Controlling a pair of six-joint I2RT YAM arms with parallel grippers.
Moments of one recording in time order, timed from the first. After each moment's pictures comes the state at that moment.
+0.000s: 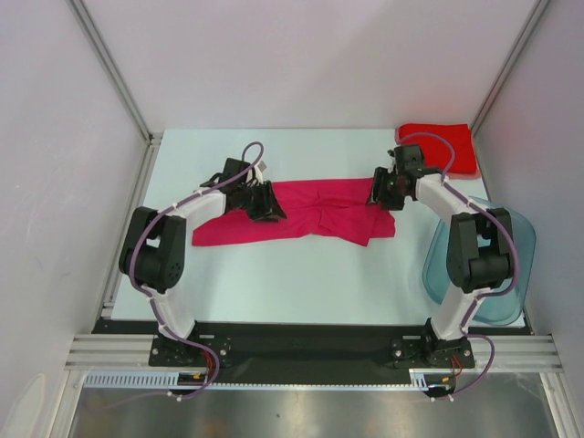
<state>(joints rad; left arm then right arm) -0.32 1.81 1.17 -0.30 0.50 -0.52 0.16 1.78 1.29 -0.49 -0.20 0.35</state>
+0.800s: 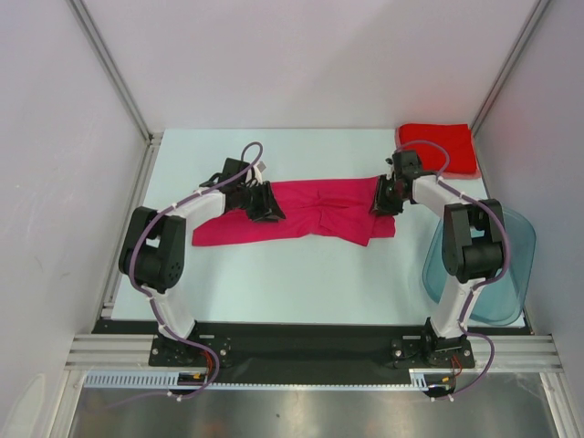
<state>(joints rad) -0.32 1.81 1.17 -0.30 0.51 -0.52 0.14 1.87 1.28 -0.46 -0.22 0.33</state>
